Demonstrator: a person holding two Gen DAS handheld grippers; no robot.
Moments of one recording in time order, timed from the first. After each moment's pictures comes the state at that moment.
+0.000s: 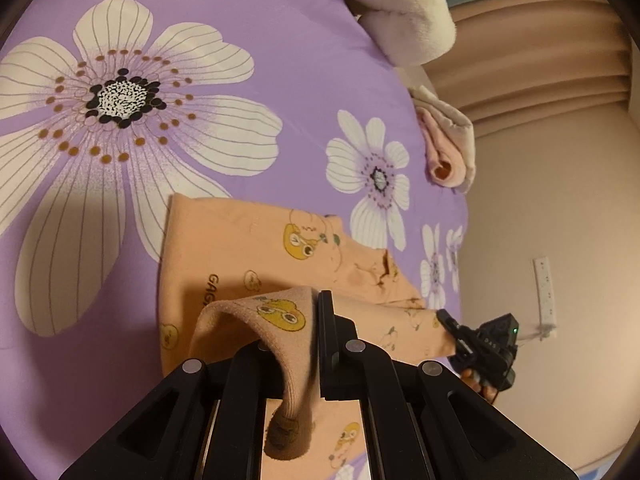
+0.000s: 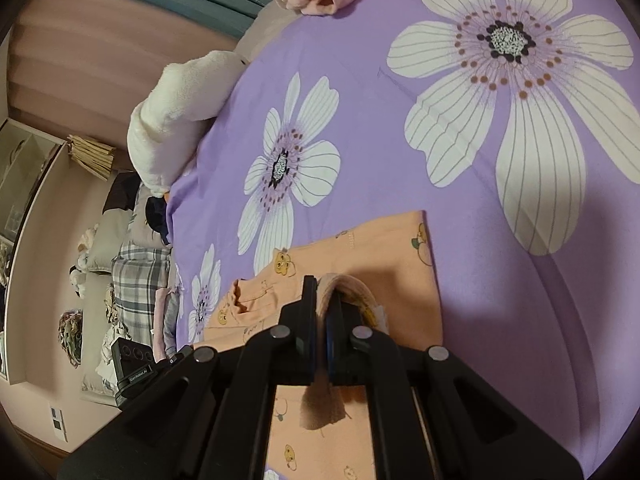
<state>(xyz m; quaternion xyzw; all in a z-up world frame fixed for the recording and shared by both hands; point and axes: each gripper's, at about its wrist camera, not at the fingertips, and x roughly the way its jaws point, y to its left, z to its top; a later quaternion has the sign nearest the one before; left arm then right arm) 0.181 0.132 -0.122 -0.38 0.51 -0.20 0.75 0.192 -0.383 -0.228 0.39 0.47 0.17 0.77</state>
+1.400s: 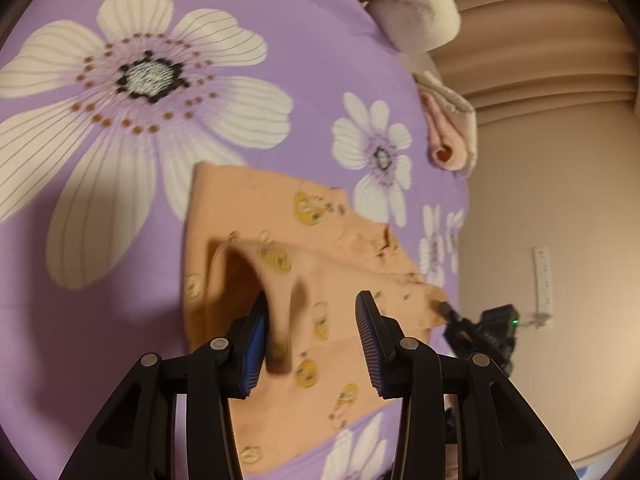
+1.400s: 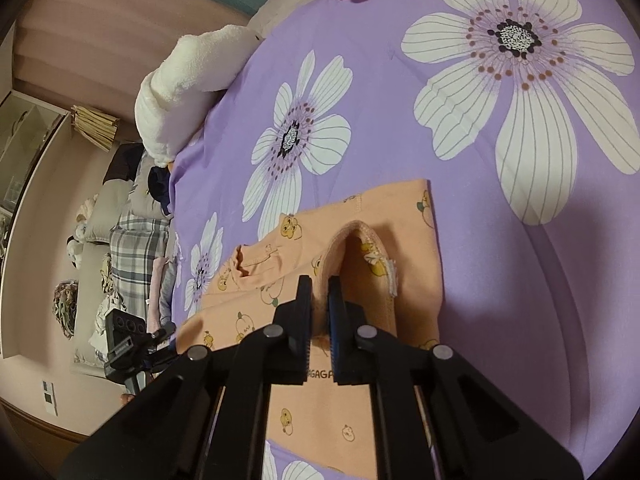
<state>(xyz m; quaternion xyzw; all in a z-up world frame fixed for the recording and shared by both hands) 0.155 0.145 -0.114 -0.37 0.54 -0.20 0.73 0.170 -0.371 -0.219 0.35 0.49 0.20 0.77</state>
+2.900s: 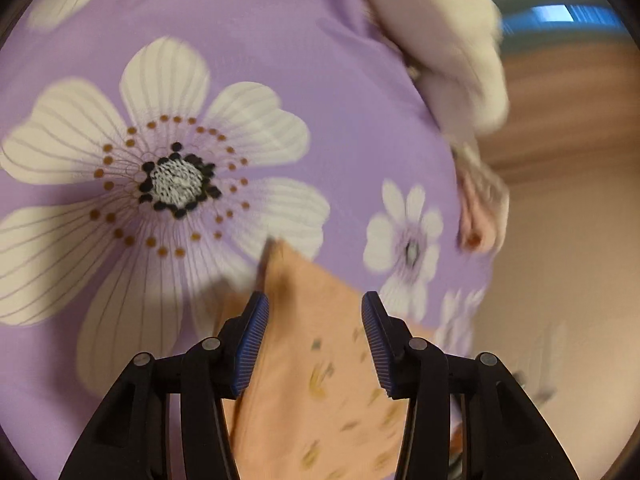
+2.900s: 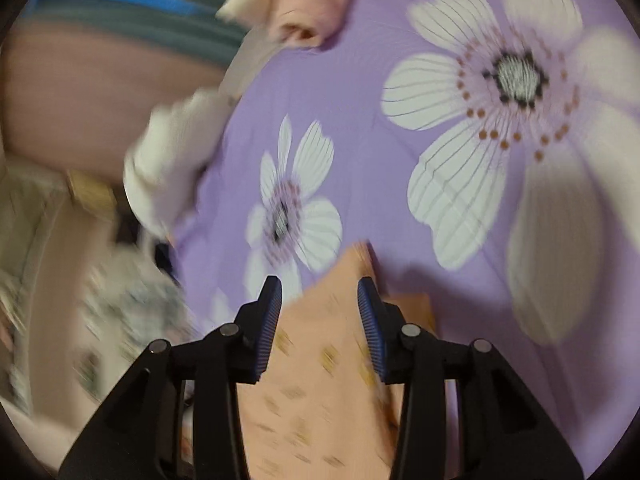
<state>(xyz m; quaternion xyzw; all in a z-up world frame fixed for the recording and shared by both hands) 0.196 0.164 -0.100 -0.39 0.50 -0.11 0.77 0.202 -0.399 -0.208 0.39 0.45 0.15 0.79</state>
